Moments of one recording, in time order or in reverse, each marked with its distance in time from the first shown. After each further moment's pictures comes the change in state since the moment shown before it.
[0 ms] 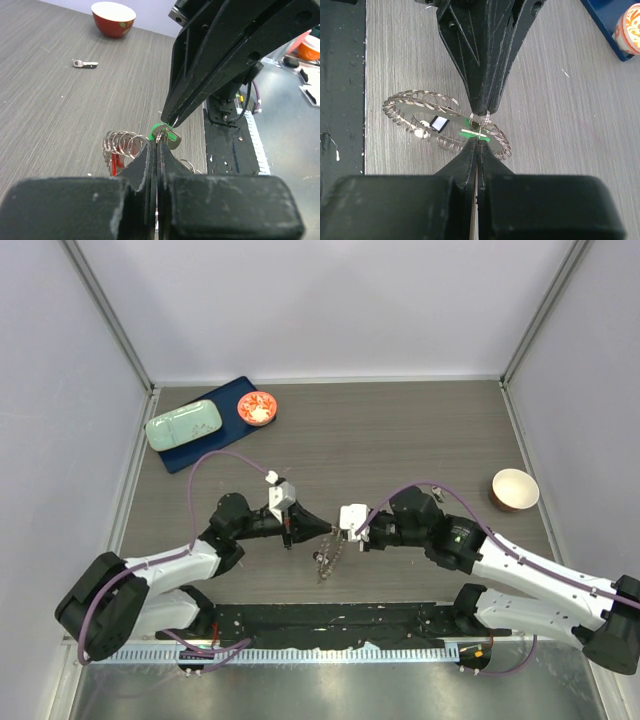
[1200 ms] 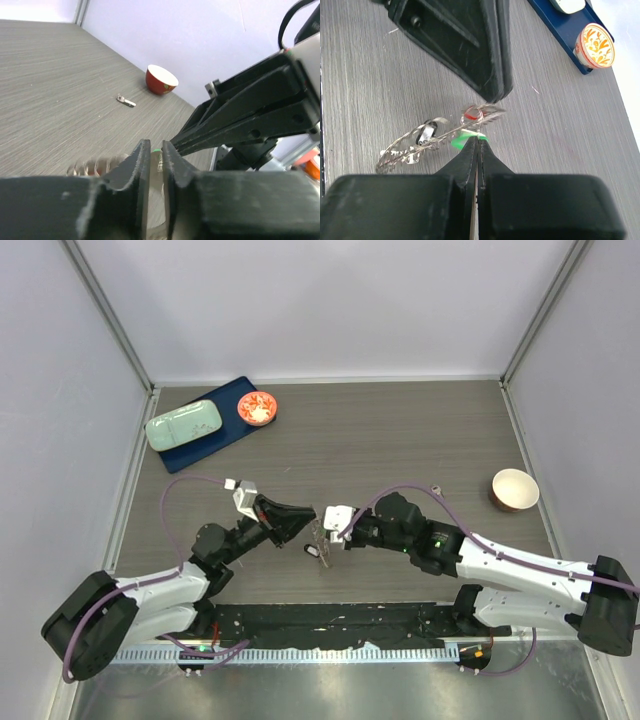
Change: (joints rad) left arm -0.038 -0.142 -0.224 0.321 -0.479 -0.370; right arm 0.098 0.095 -0.049 0.294 0.190 0.022
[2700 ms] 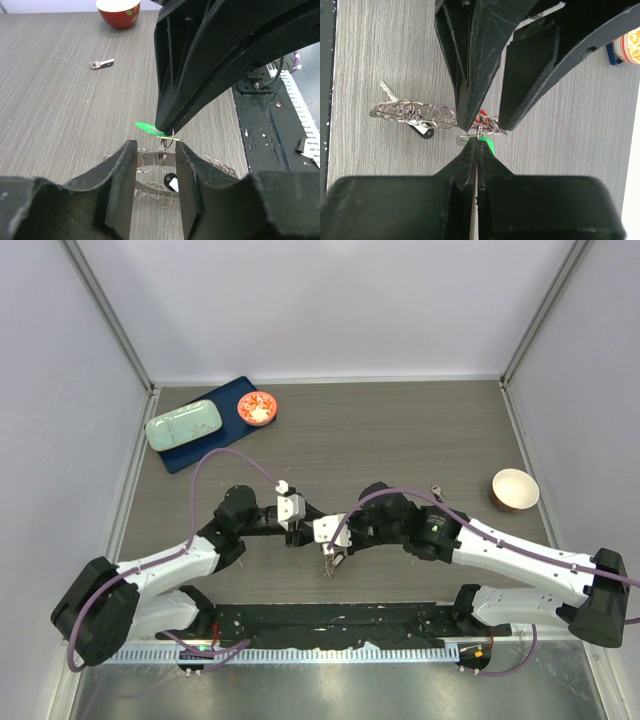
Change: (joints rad) left arm 0.009 0.086 0.283 -0.540 0.461 0.719; right arm 0.006 0.080 0.232 -0.474 -0.018 -0.233
